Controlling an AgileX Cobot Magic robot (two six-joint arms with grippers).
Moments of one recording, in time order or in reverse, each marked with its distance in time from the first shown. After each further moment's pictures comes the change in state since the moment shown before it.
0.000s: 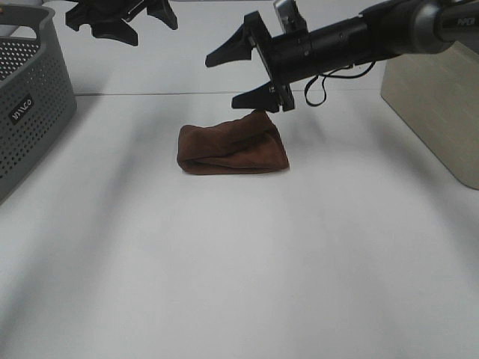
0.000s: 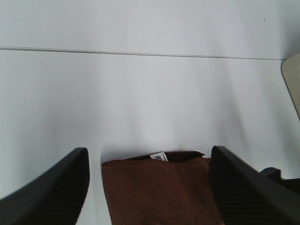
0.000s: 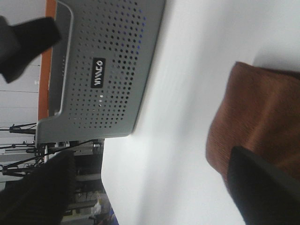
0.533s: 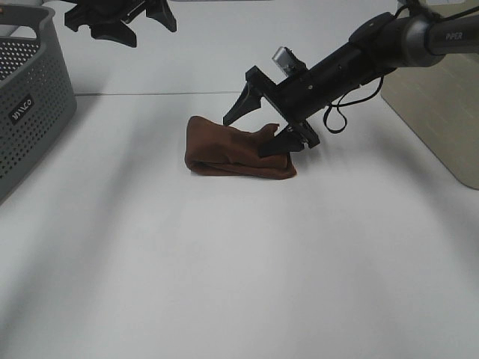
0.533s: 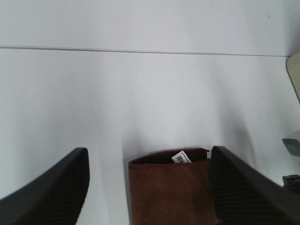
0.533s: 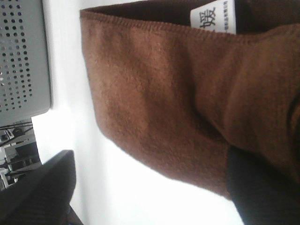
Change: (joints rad) left arm 0.000 -0.003 0.000 0.020 0.017 0.000; right arm 0.000 0.007 0.000 -0.360 0.027 0.271
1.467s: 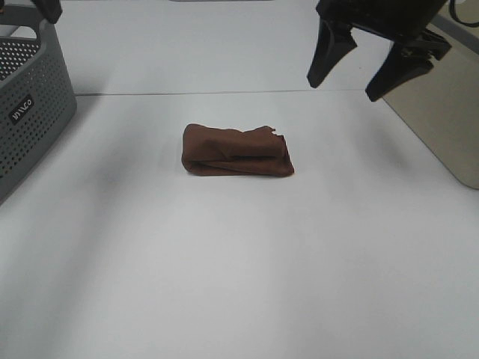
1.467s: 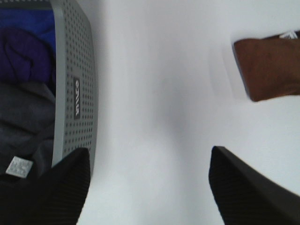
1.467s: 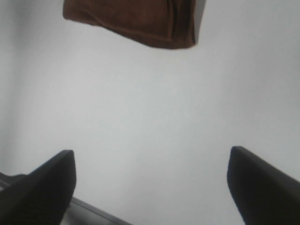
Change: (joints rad) left arm 0.000 -0.426 0.248 0.439 0.397 0.046; right arm 0.000 -0.595 0.255 -0.585 0.160 0.198
